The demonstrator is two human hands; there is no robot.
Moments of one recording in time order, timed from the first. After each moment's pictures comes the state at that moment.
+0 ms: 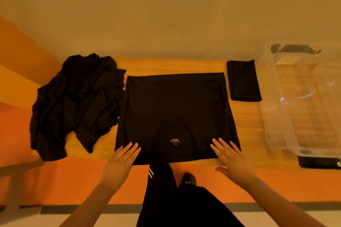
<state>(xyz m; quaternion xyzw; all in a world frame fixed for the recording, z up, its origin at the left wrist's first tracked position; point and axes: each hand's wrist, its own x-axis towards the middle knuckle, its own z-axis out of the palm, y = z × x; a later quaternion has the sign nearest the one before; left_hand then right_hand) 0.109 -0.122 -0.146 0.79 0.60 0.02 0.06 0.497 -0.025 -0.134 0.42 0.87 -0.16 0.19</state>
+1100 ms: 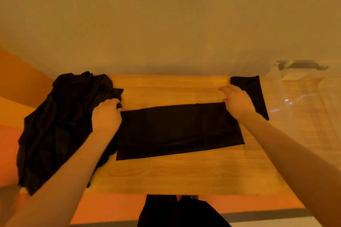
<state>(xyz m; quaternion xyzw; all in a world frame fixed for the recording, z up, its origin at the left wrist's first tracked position) 0.058 0.096 -0.070 0.57 0.81 0.05 0.11 0.420 0.201 -0.067 0.61 0.78 -0.12 0.04</state>
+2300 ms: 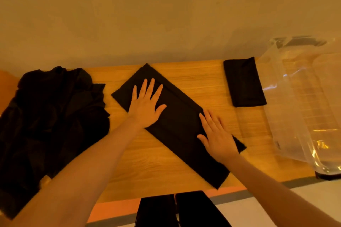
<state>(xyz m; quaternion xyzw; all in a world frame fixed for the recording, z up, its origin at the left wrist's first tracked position) 0.149 0.149 -0.144 0.77 0.62 -0.09 0.10 0.409 0.074 -0.144 0.57 0.80 -0.14 0.10</state>
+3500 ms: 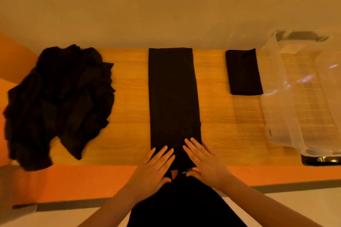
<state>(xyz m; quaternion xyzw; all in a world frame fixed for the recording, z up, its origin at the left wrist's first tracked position) 0.194 -0.098 -0.152 0.87 0.46 -0.07 0.13 0.424 -0.037 -0.143 0.36 0.91 -0.16 0.11</state>
